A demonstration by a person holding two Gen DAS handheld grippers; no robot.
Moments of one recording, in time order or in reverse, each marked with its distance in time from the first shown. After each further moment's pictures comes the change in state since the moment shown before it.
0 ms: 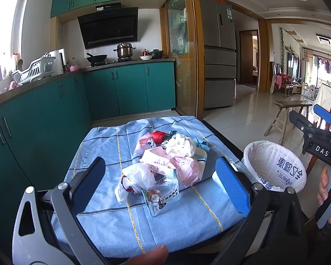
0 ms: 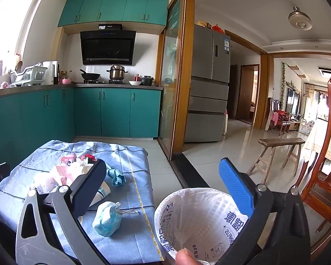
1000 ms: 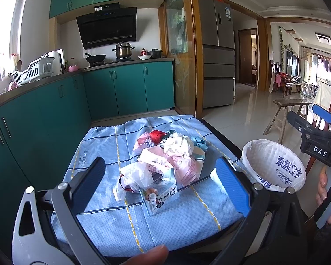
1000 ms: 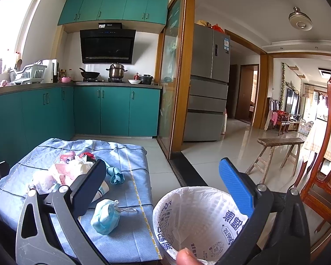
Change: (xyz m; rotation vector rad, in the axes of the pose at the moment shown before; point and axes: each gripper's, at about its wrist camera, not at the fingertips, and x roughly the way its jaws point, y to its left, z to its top) left arm -0.004 -0.003 0.000 0.004 0.005 -0.005; right arm 0.001 -0.002 -0.006 -0.002 0.004 -0.005
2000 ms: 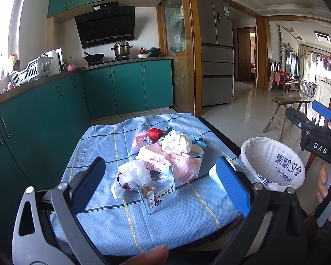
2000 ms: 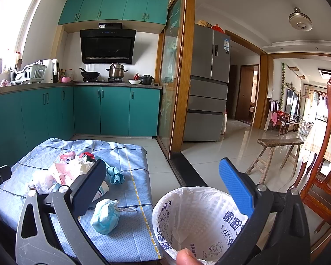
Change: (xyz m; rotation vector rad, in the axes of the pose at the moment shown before) left arm 0.001 -0.005 -0.003 0.009 0.008 -0.005; right arm 0.001 0.000 -0.001 -0.001 0.001 -0.002
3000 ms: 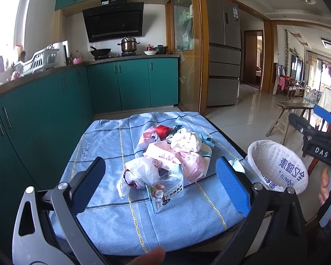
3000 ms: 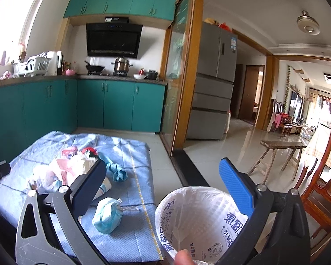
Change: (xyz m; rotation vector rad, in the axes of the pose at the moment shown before) left arm 0.013 0.024 -0.002 -0.065 0.026 0.016; right arm 0.011 0.012 0.006 -0.054 0.046 0.024
